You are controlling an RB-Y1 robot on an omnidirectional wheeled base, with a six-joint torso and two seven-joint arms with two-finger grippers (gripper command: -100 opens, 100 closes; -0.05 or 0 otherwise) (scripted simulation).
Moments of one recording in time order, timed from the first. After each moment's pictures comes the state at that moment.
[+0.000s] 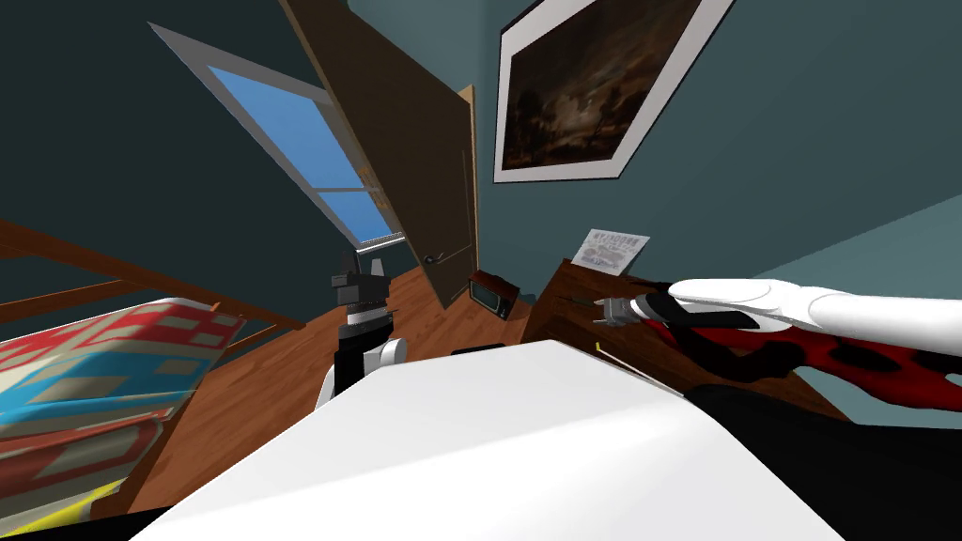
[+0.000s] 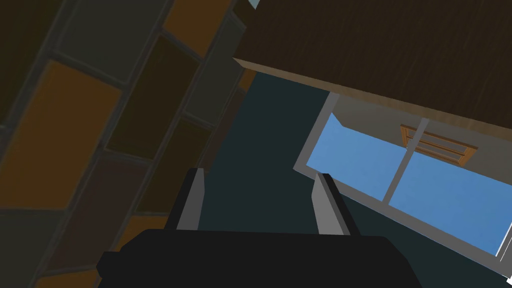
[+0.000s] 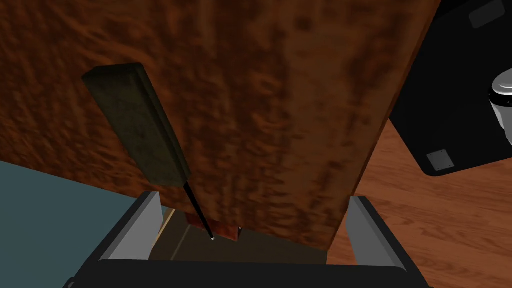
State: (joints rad) left arm 0.48 -0.01 0.03 -2.37 -0.07 -0.39 0.09; right arm 1.33 -1.81 -0.44 -1.55 0.67 -0.53 0.13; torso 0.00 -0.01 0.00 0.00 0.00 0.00
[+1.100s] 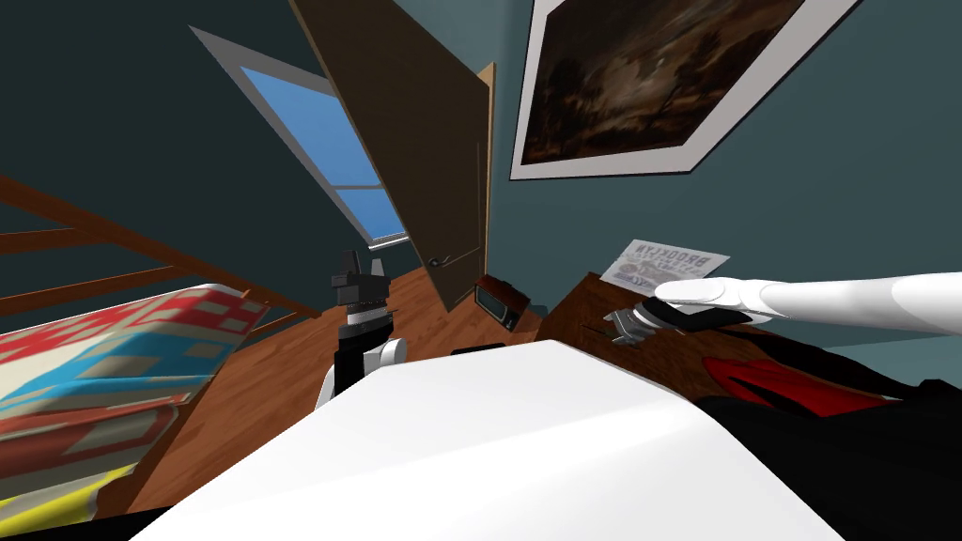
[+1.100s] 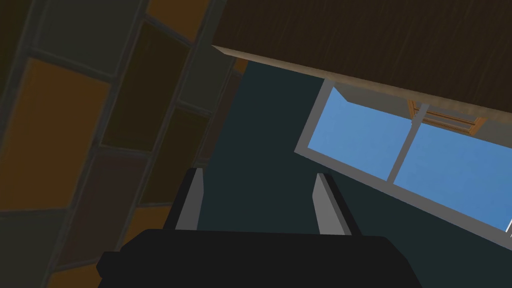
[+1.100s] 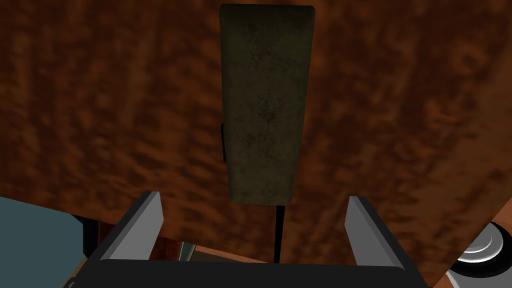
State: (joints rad) left arm 0.48 -0.01 0.03 -2.37 -0.07 -0.39 0.09; right arm 1.51 -1.99 -0.45 -1.46 0.76 -0.63 0.07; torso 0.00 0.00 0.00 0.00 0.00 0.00
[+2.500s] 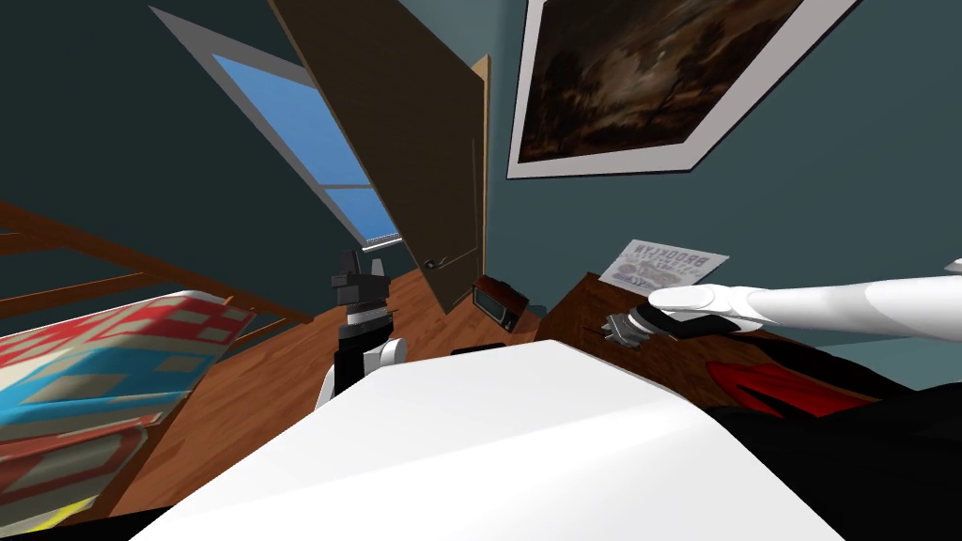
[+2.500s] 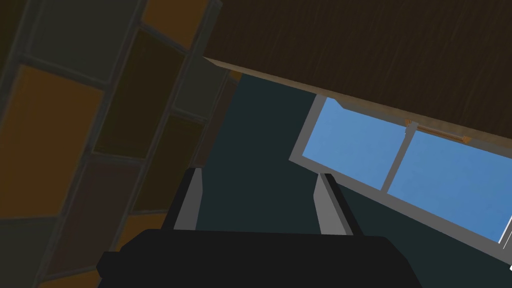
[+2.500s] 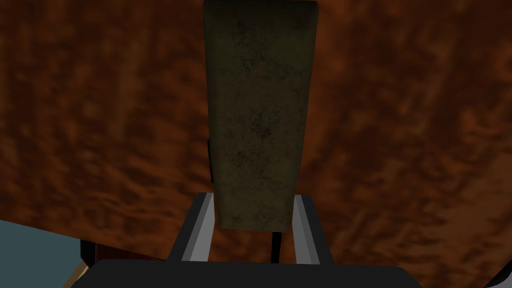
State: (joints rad) left arm 0.48 -0.01 0.03 -2.37 -0.07 -0.39 0.09; right arm 1.63 -2.01 -0.50 -1.51 0.73 -0.53 0.09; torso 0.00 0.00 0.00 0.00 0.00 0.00
